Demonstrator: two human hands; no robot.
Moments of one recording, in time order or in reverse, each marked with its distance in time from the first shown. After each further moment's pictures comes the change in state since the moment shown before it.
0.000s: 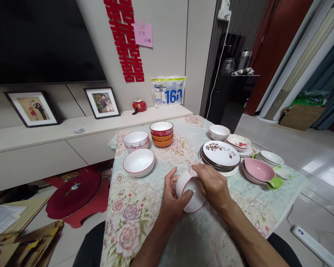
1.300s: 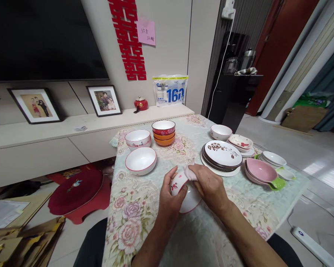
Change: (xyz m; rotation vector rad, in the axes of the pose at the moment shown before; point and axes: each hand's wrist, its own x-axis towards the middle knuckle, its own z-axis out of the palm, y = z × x) left_hand 0.000 0.012 -0.006 0.159 0.138 0.022; right_hand 0.001 -0.010 0.008 0.096 -0.057 -0.040
